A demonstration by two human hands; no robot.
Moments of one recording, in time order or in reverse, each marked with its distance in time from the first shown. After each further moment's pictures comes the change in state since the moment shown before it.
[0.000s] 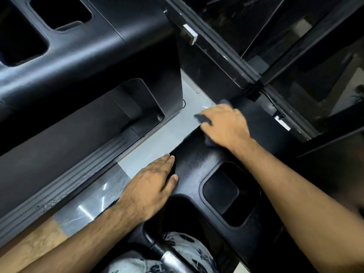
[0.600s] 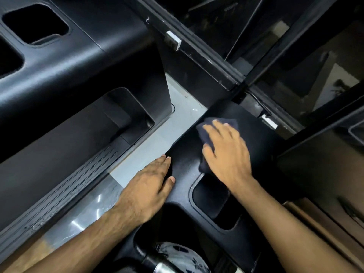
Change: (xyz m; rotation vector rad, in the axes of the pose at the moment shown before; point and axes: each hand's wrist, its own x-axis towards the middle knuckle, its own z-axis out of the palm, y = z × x) left_hand 0.019 0.011 0.001 -0.008 -0.001 0.055; right_hand -0.079 0.005 0.022 0.110 0.202 0.215
